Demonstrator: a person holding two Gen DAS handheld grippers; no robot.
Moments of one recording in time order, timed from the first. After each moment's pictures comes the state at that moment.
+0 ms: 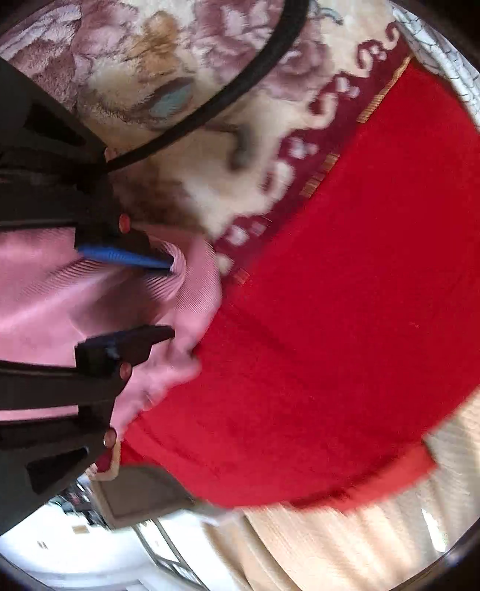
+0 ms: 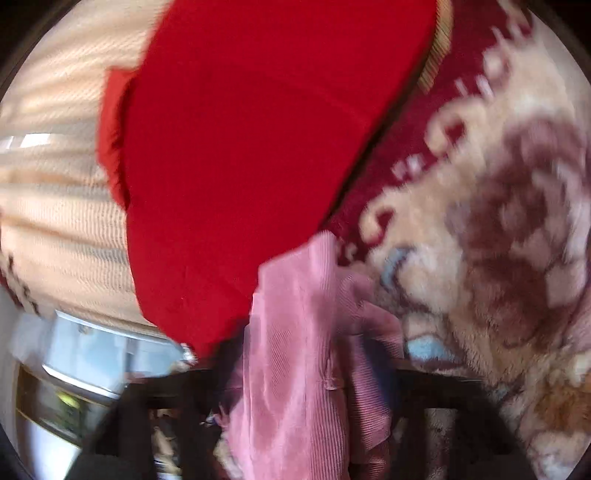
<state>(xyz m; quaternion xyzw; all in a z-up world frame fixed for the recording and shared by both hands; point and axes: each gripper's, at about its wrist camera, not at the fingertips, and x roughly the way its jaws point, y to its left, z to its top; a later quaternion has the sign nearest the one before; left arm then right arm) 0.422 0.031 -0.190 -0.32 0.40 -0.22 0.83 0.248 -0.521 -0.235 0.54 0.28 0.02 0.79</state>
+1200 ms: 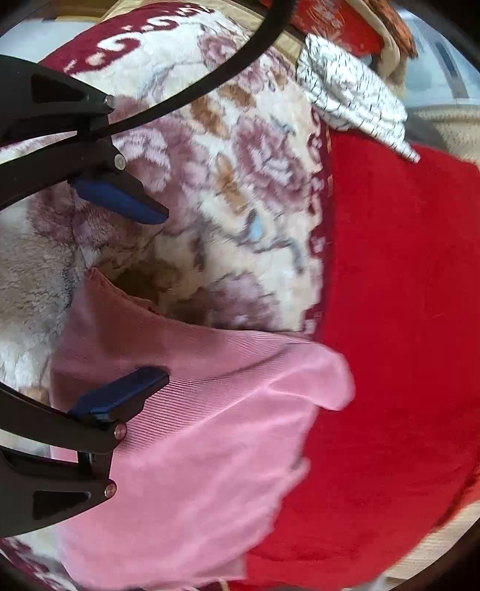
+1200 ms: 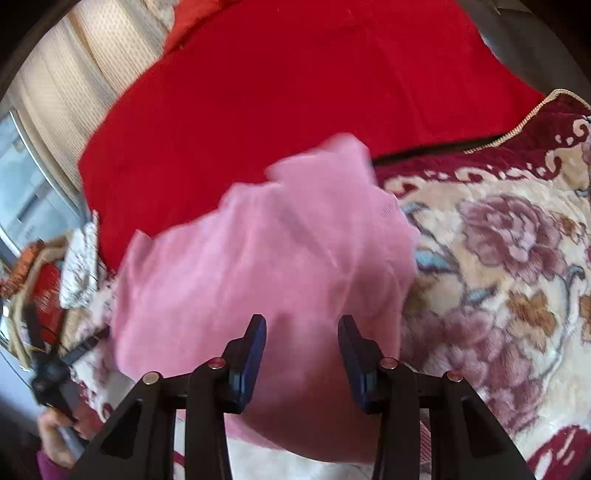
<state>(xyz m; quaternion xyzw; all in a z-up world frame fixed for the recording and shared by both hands) 0.324 -0.010 -0.222 0.01 0.45 -0.05 0.89 0.202 -0.386 -0.200 0.24 0.39 -0.03 0.89</state>
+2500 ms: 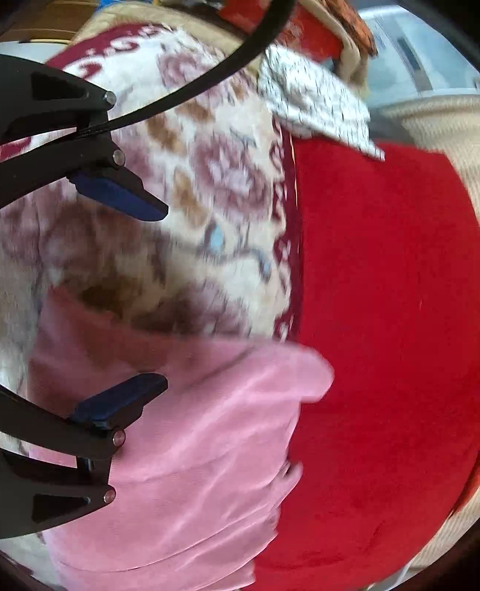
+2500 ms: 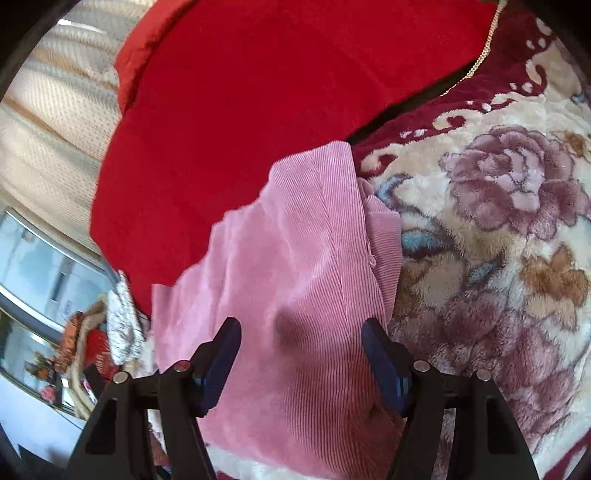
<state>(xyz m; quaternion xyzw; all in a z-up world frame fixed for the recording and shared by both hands) 0.328 -0.012 -0.201 0.05 0.41 -0.02 0.91 0.208 -0.444 -0.222 0.41 0.37 0.00 0.84</state>
